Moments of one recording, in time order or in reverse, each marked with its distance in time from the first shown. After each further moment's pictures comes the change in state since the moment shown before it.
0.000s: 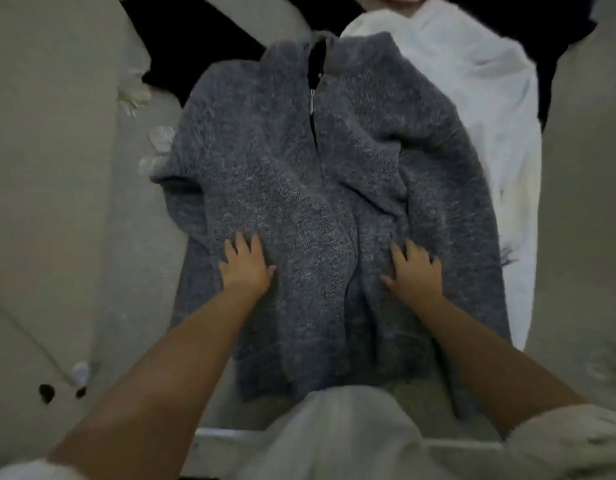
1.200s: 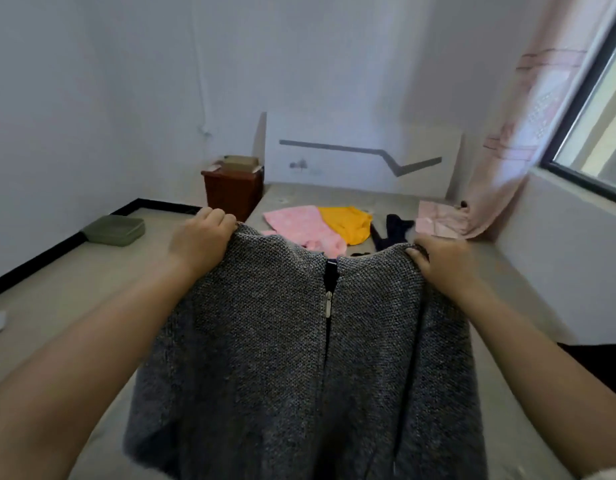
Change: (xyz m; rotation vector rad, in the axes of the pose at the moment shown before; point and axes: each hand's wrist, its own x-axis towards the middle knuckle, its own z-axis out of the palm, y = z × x) left_hand -0.444 -0.007 -0.161 0.287 1.482 0.521; right_hand -0.401 0.154 -0.187 0.088 1.283 -0.233
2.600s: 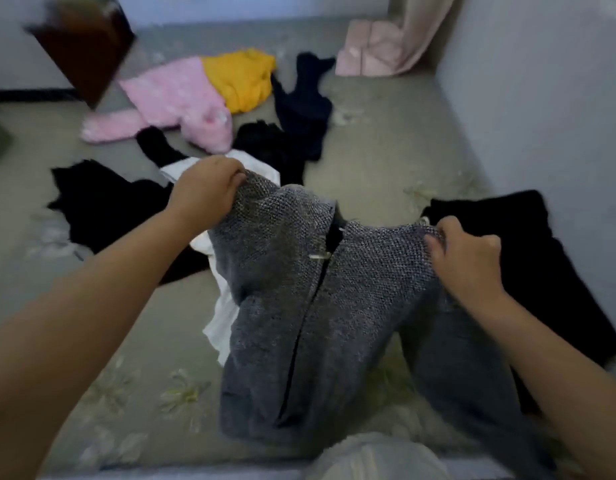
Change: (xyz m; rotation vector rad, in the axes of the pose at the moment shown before) left_hand 0.147 0.390 0.208 -0.483 -0.257 -0.026; right_hand -0.136 0.368 0.123 0.103 -0.121 0.354
